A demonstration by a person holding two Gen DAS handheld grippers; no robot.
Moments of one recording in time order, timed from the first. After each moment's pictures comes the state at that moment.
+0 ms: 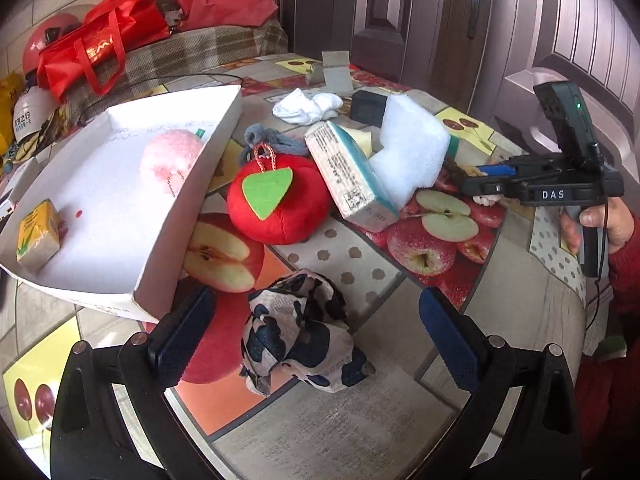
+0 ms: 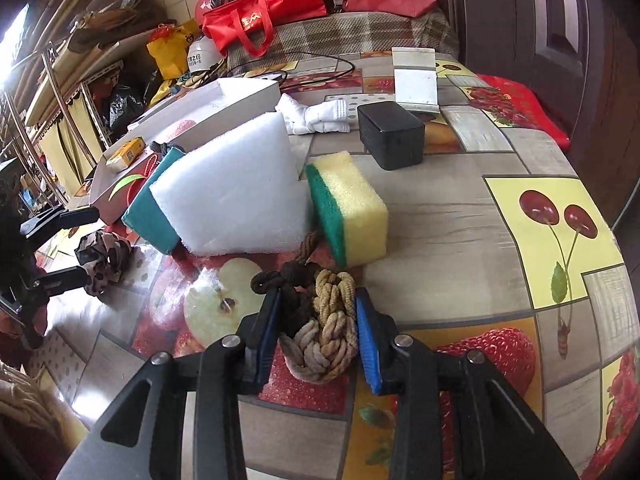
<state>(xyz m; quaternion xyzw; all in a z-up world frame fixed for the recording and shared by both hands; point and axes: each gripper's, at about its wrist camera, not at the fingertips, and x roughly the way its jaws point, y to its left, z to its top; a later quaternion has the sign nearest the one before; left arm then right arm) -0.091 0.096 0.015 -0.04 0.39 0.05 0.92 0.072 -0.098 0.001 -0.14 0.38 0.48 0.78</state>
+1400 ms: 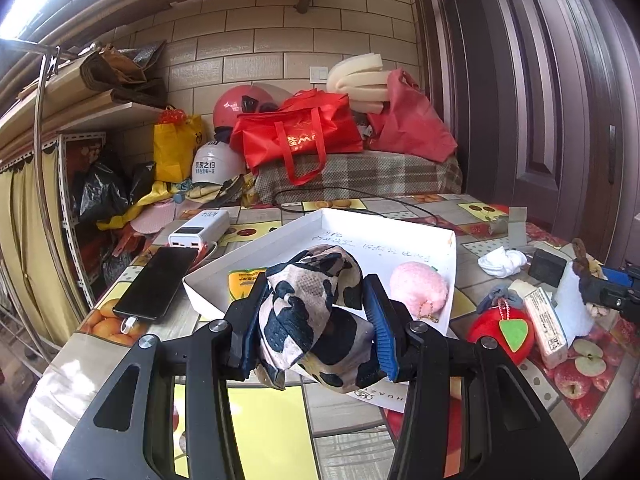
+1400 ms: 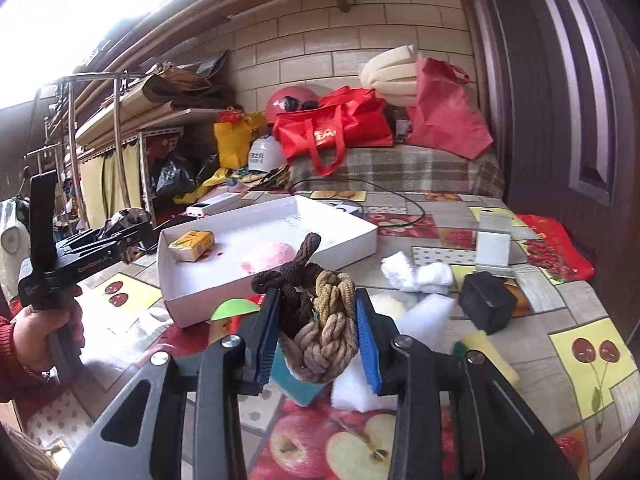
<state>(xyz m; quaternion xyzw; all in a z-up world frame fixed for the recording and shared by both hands) -0.173 0.183 0.050 -0.05 0.14 0.35 0.93 -0.014 -0.032 0.047 -0.09 0.15 0.56 0.81</state>
